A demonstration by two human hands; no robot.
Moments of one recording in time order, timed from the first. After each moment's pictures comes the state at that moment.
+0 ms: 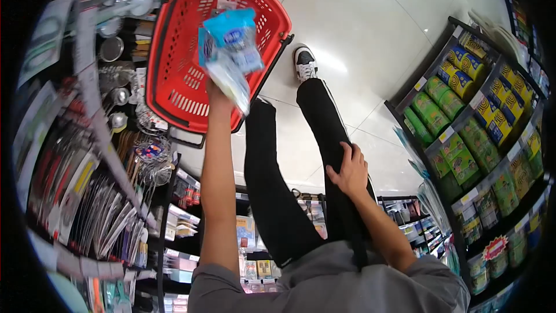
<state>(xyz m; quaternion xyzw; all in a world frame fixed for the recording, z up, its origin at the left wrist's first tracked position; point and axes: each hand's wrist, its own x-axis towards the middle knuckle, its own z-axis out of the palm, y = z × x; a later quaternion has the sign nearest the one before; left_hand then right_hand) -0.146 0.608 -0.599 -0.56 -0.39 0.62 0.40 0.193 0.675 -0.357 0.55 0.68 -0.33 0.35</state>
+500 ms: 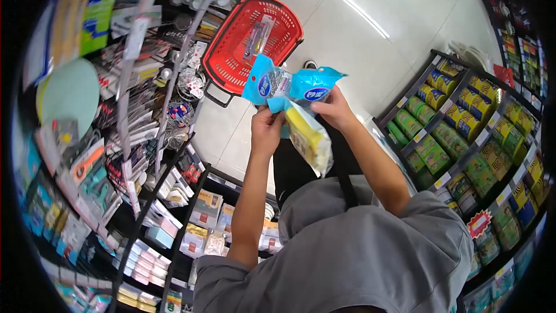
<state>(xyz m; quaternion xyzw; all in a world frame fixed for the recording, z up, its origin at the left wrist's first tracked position) -0.020 0.615 -0.167 0.05 0.65 0.60 0.47 0.093 0.768 -0.192 0.27 0.28 -0.91 -0.11</state>
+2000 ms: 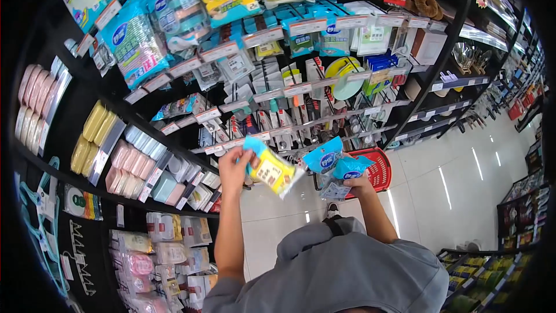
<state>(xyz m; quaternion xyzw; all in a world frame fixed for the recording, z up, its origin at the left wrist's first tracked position) -0.096 0.174 0.113 0.03 0.80 0.60 -0.08 -0.023 0.521 0.033 -0.04 0.36 -0.93 0.11</state>
